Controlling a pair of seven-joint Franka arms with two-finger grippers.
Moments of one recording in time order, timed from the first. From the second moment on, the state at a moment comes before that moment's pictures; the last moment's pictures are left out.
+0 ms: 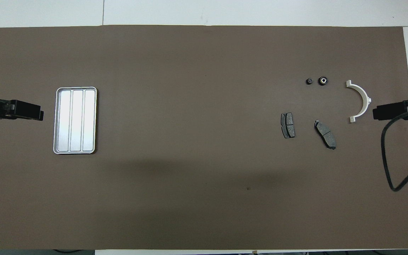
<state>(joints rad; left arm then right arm) -0.08 -0.06 -0.01 -1.65 -0.02 1.61 0.03 0.07 -0.12 -0.06 -1.65 0.00 1.60 -0.04</state>
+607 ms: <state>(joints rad) -0.08 -0.06 -0.01 -1.65 -0.02 1.61 0.03 0.07 -0.04 -0.06 -1.77 0.00 1.79 0.24</state>
